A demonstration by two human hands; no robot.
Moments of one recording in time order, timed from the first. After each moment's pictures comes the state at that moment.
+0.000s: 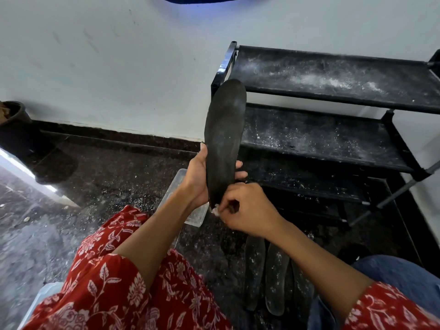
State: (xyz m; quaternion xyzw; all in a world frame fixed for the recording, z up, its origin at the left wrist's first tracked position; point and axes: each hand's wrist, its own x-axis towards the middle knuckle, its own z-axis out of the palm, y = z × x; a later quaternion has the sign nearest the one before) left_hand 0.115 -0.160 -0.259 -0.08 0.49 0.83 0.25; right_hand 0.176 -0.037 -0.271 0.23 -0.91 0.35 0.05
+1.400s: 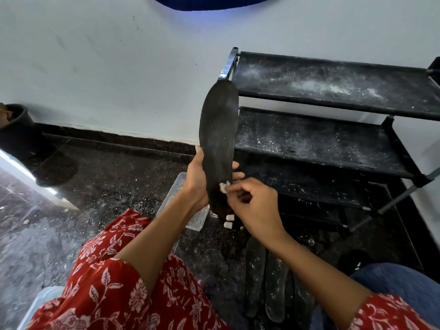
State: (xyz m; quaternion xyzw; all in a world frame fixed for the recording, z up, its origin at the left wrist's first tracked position) left_hand 0.114 -0.159 -0.258 -0.09 0.46 0.85 0.22; right_hand 0.177 -0.040 -0.278 0.05 -0.83 0.53 0.14
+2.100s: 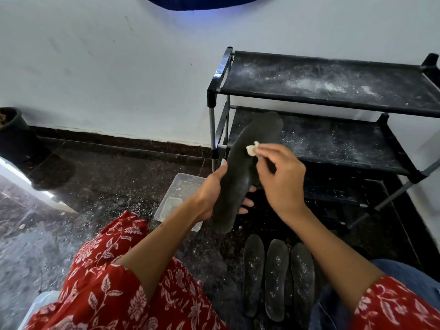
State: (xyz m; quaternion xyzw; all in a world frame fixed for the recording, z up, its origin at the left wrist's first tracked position) left_hand 0.130 -0.142 -0.262 -0.06 0.57 0.73 0.36; right_hand 0.144 0.002 -0.258 0.05 -0.86 0.38 0.35
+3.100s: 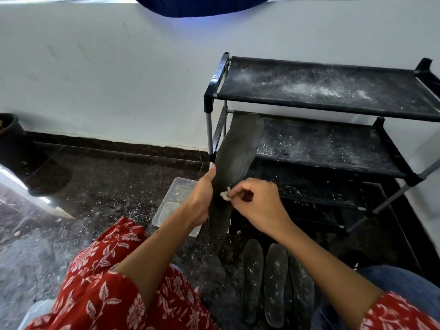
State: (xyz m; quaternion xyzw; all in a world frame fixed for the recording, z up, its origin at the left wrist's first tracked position) left_hand 0.121 -0.144 -0.271 -0.11 0.56 0.78 0.25; right_hand 0.166 -0.016 -0.262 0.07 -0.88 0.47 0.06
